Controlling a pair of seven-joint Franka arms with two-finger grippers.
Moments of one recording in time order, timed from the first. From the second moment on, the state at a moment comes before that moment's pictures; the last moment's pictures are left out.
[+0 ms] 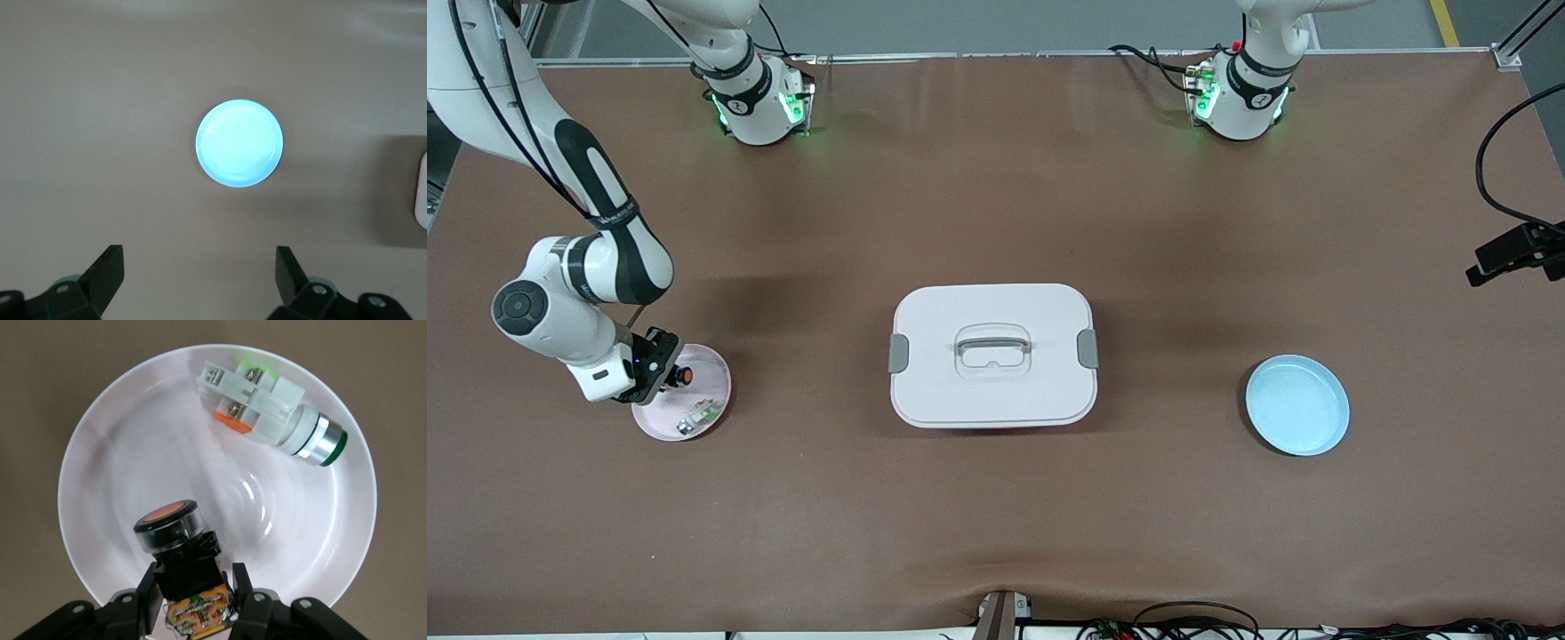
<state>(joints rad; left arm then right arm) 0.05 0.06 0.06 -1.58 -0.03 1.72 0.06 -0.29 0.52 0.13 -2.01 -0.22 2.55 -1.21</state>
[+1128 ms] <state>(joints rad) -0.01 -0.10 0.05 -1.78 -0.04 1.81 0.02 -0.29 0.56 0.13 -2.00 -0.22 2.57 -1.15</state>
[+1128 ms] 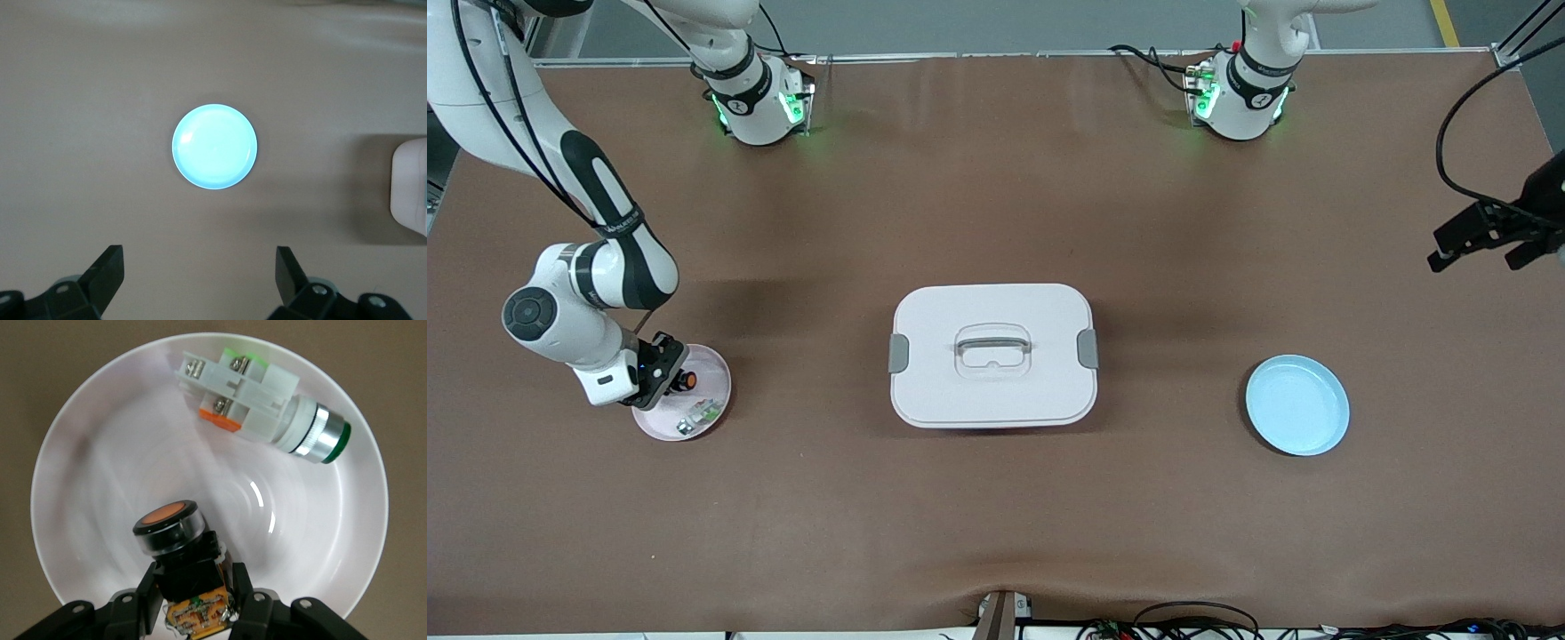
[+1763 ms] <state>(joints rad) -0.01 -0.12 0.03 -1.76 -0.03 1.85 0.02 -0.30 0.55 0.13 -1.88 -0.22 2.33 -1.14</state>
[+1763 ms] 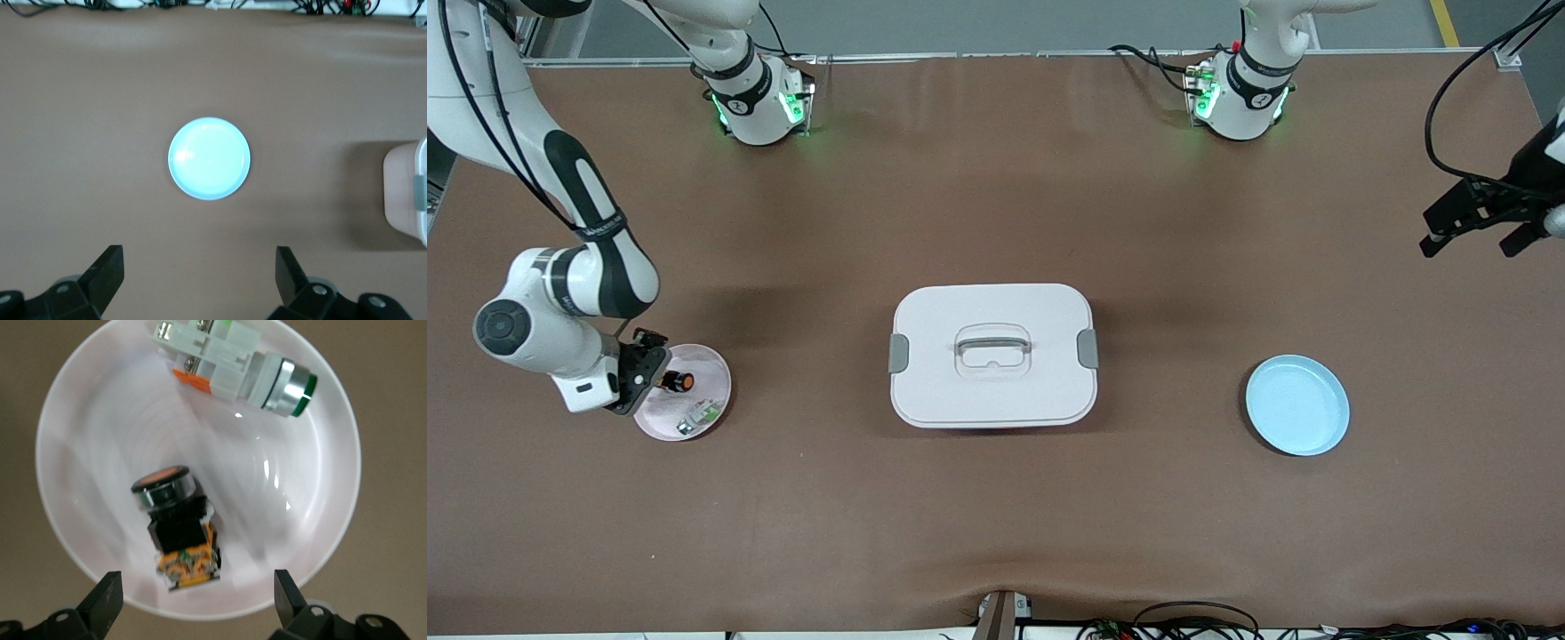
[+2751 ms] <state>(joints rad) -0.02 0.02 0.02 -1.56 -0.03 1.62 0.02 -0.30 0.45 0.14 -1.44 -0.13 1.68 -0.77</state>
